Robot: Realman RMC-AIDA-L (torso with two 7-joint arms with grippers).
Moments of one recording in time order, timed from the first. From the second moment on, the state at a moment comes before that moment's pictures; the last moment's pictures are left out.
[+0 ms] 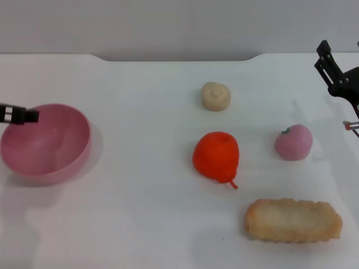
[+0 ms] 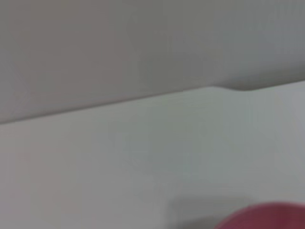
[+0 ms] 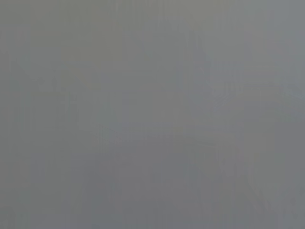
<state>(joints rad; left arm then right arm) -0.21 -2.06 1.49 1.64 -0.19 -1.10 0.08 0.15 2.07 -2.04 -0.71 0.45 -1.03 0.06</state>
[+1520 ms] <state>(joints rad) -0.26 -2.06 1.53 1.56 -0.06 -1.08 0.02 0.15 2.07 -2.04 -0.71 0.45 -1.03 0.06</state>
